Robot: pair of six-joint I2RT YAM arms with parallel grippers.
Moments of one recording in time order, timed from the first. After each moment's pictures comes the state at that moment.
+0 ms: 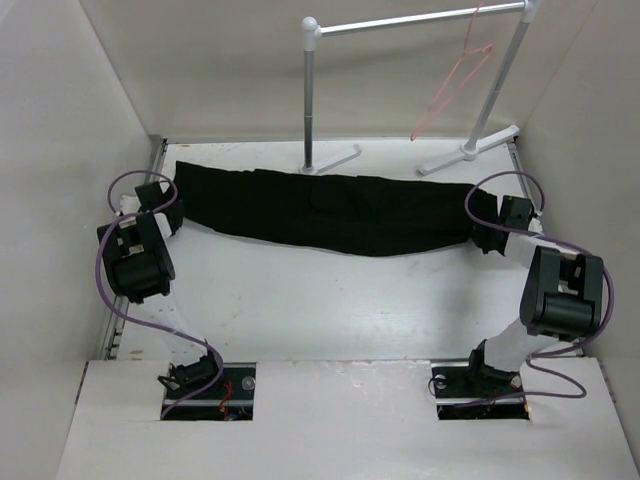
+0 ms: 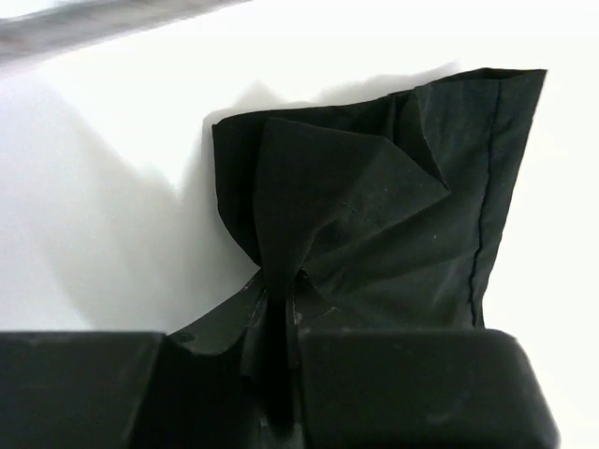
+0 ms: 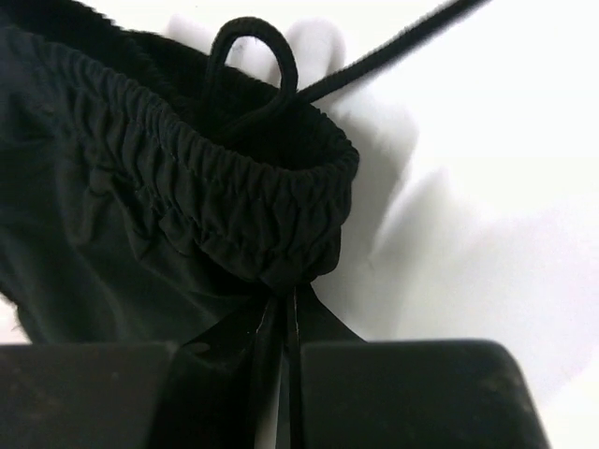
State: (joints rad) left arm 0.35 1.98 1.09 0.19 -0.05 -1.10; right arm -0.25 1.64 0.81 -0.03 0.02 1.08
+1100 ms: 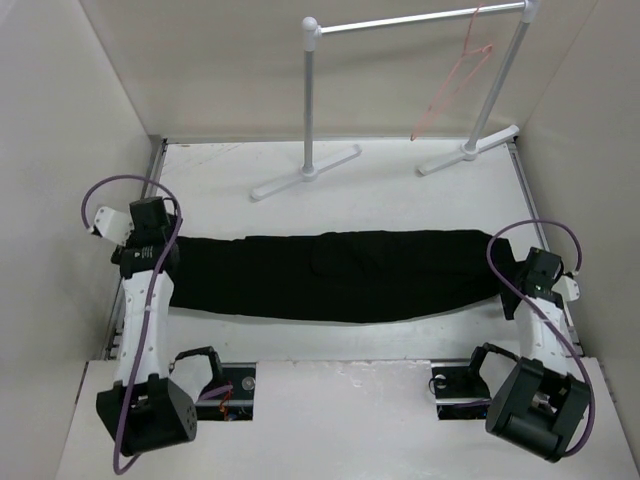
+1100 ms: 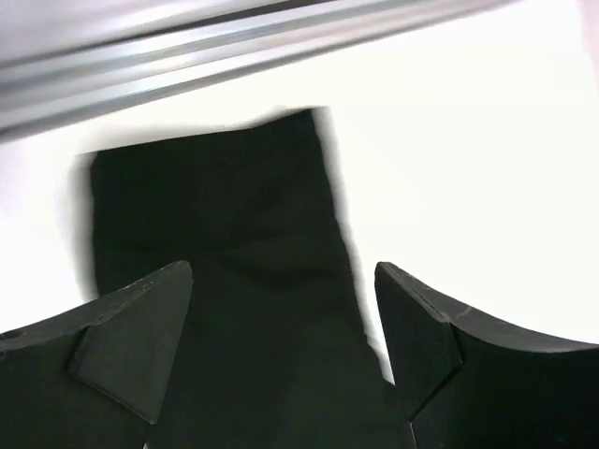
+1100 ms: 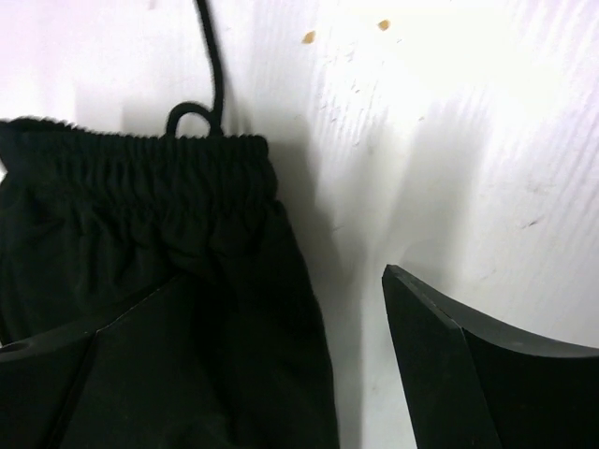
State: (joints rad) left arm 0.24 1.01 0.86 -0.61 -0.47 -0.93; right arm -0.46 0.92 0.44 -0.44 0.16 0.98
